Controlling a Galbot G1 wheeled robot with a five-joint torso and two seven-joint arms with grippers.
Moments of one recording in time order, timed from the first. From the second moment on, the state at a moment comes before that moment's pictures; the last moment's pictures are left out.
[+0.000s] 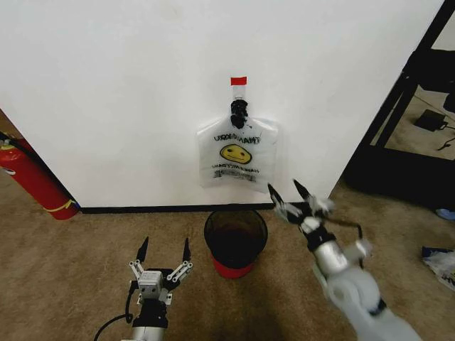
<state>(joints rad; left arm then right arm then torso) 1.85 -1.37 -0.34 -2.21 0.07 -0.35 -0.28 -1.07 1.11 0.25 1.87 1.01 0.14 -0.28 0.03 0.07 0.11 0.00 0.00</state>
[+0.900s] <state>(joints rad) 1.90 -1.39 -0.38 -2.25 0.09 -0.36 -0.28 -0.60 1.39 0.11 1.36 1.20 0.10 -0.34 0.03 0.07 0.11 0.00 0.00</state>
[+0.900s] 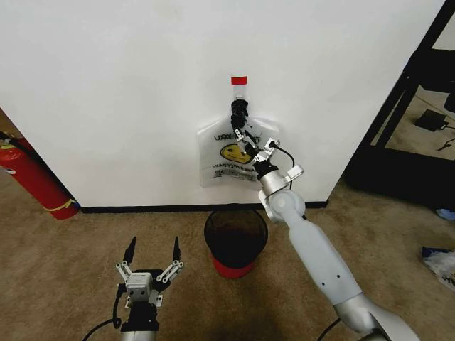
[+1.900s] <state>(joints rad) 1.92 -1.39 -0.39 -2.28 0.09 -0.36 -0.28 -0.54 1.44 0.11 1.30 1.20 0.10 -0.38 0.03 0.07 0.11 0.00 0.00</state>
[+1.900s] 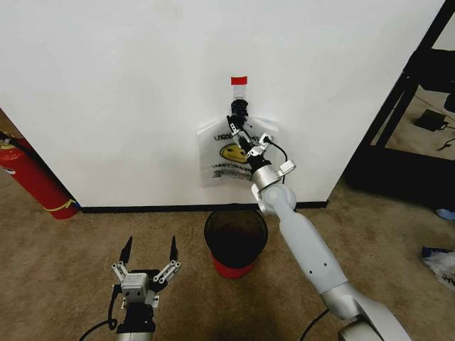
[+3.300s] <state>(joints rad) 1.91 -1.40 -0.37 -2.28 0.08 -0.36 -0.27 -0.54 1.42 0.13 1.28 1.20 0.10 -0.35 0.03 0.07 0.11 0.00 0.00</state>
